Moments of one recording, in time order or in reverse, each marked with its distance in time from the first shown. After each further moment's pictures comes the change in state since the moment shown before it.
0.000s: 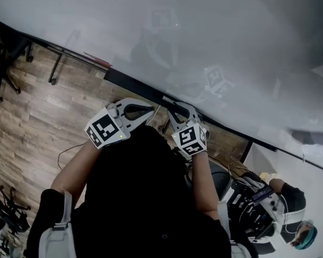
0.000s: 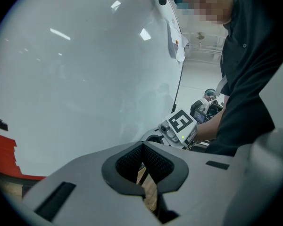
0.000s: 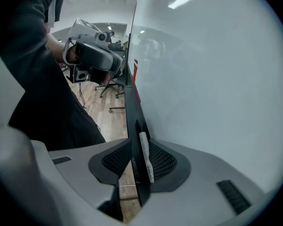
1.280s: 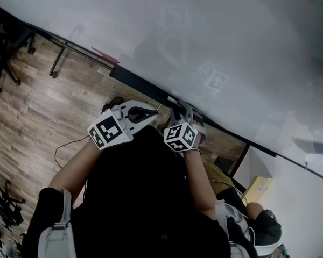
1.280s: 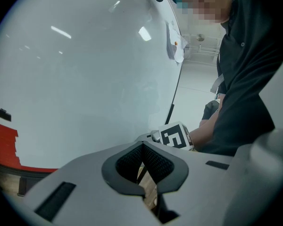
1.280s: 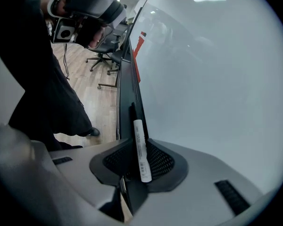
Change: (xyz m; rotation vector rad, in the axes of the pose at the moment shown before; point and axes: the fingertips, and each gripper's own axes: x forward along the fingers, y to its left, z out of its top) left arm 0.000 0.001 -0.025 -0.022 0.007 -0.016; right arm 0.049 -0.009 -0.036 -0.162 0.228 -0.205
